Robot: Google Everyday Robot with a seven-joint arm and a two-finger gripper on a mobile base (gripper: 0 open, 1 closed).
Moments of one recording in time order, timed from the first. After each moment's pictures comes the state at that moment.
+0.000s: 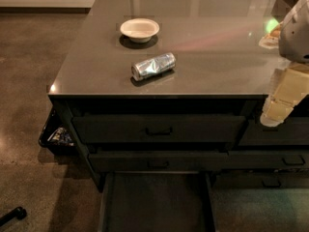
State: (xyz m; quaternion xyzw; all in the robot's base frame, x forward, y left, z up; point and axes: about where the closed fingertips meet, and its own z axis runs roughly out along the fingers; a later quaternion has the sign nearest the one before) arm 0.438 -0.216 0.977 -0.60 0.78 -0.04 0.16
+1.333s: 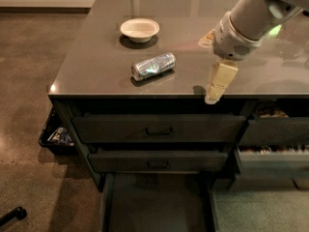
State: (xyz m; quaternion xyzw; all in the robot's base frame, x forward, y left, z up) arm 0.562 -0.144 0.907 -0.68 0.70 0.03 0.22
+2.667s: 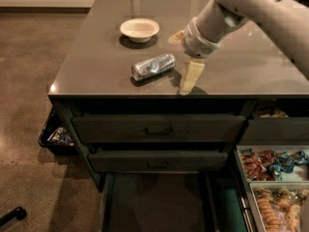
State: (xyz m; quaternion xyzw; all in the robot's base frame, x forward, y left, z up) arm 0.642 -0.083 0.870 -0.74 0.61 0.04 0.27
